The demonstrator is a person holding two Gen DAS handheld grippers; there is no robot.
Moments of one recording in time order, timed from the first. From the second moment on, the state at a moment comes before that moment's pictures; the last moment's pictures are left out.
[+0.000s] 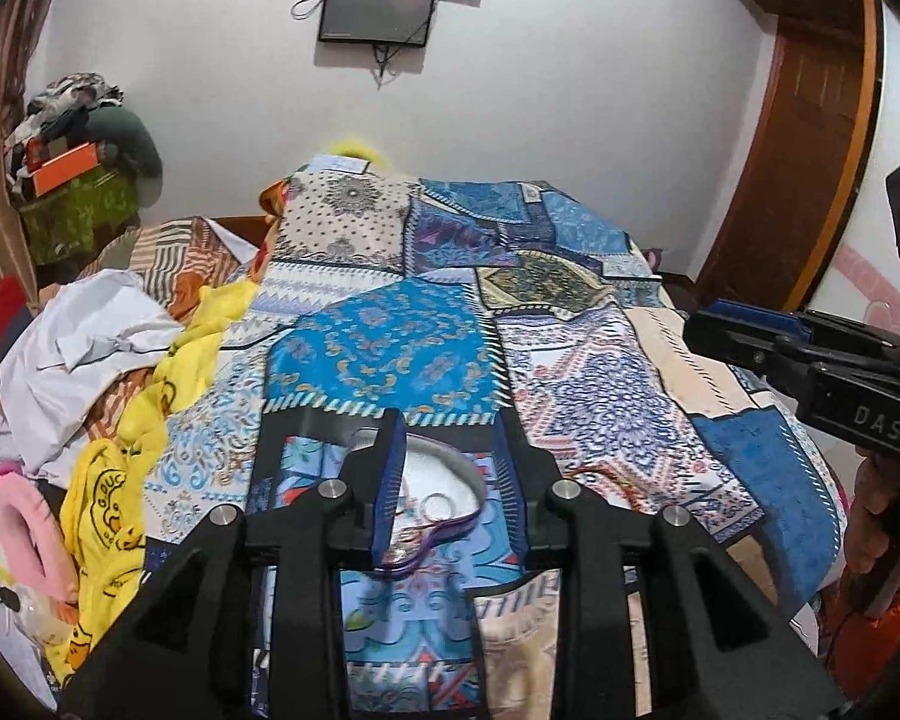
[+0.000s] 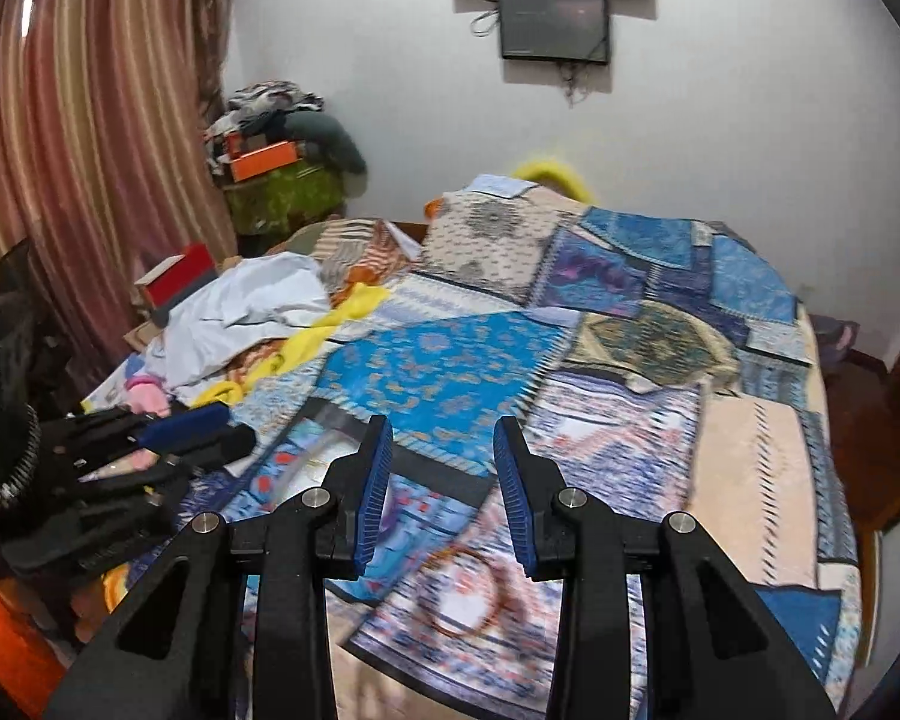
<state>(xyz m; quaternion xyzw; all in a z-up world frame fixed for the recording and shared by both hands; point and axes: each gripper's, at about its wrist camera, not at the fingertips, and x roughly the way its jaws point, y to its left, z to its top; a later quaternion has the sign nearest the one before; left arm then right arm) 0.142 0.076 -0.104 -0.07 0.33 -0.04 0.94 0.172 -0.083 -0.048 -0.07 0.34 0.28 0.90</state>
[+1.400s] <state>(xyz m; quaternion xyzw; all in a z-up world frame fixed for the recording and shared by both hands) 0.200 -0.003 -0.199 -0.08 0.45 -0.12 0.88 0.199 -0.148 -0.146 -0.06 0.45 0.25 0.85</state>
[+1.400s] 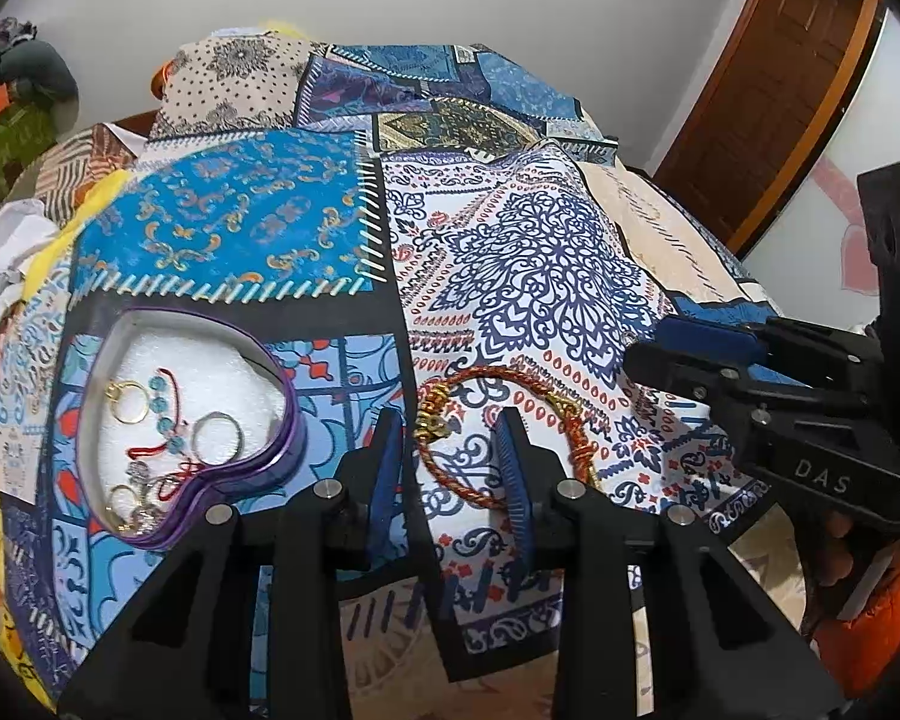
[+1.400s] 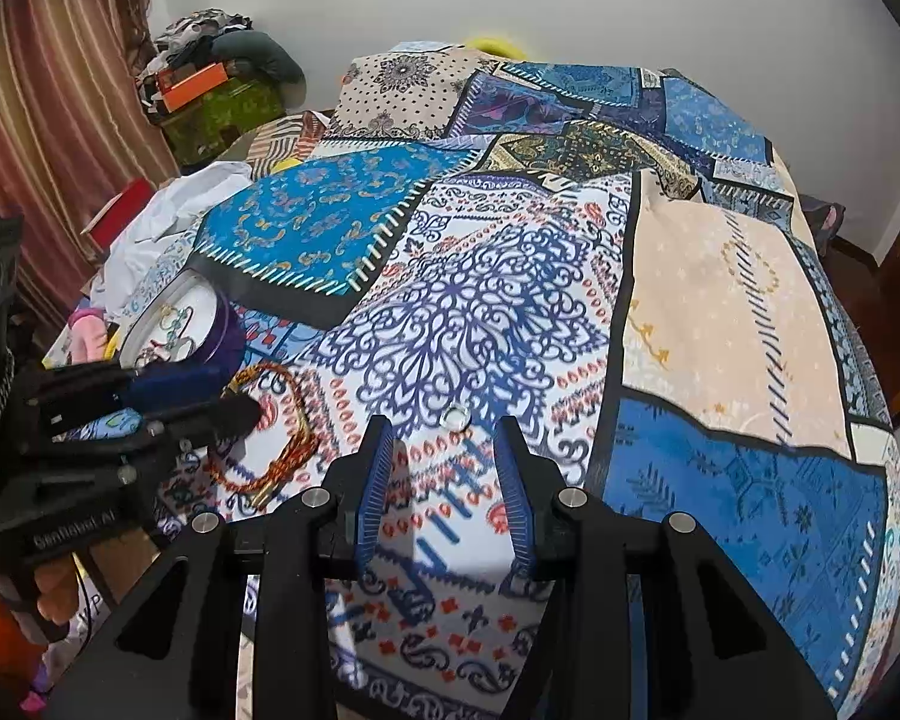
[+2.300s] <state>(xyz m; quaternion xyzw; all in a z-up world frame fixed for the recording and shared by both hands) 0.190 0.000 -0.188 -0.10 0.44 -0.12 0.89 0.194 -0.148 -0.140 -0.05 0.45 0.24 0.86</state>
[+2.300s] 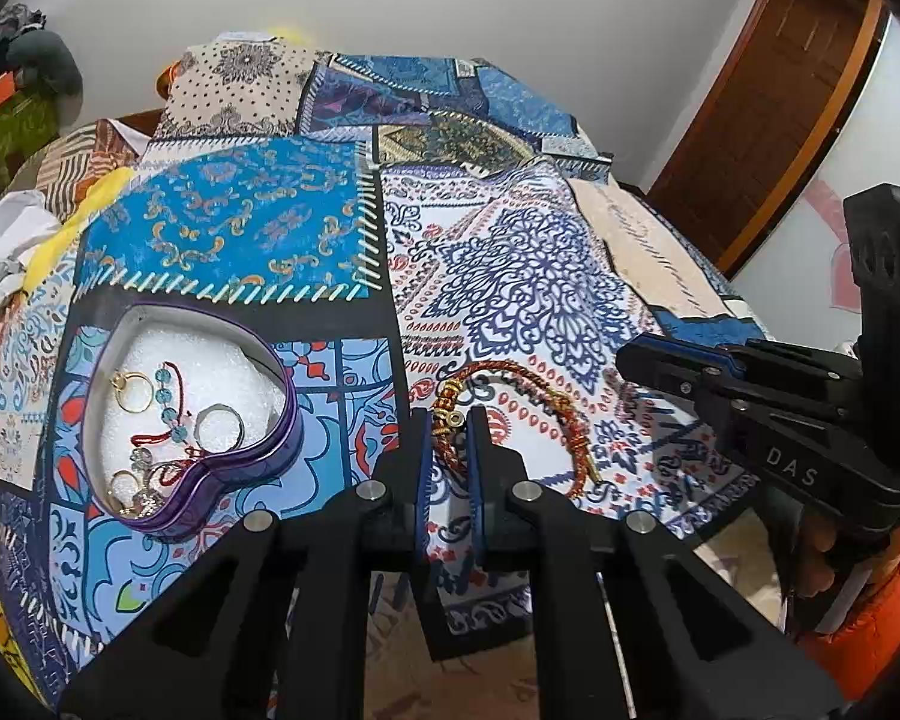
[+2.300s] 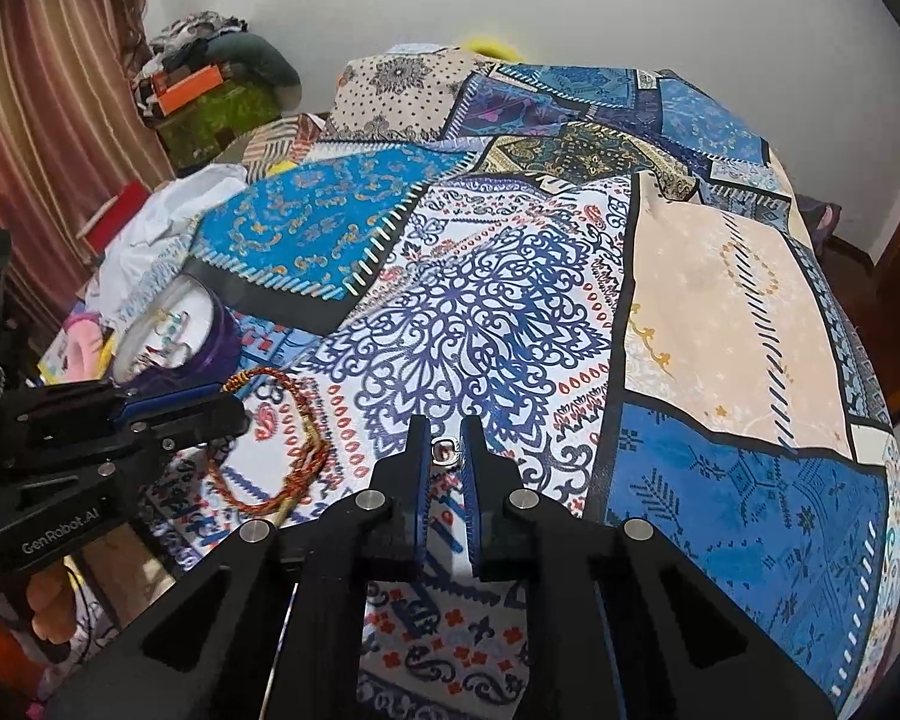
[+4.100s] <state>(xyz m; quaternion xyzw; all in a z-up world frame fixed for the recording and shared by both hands) 0.167 0.118 -0.180 -0.13 0.40 -0.01 0.91 0.190 0.005 -0.124 -0.06 0.43 0.36 0.82</state>
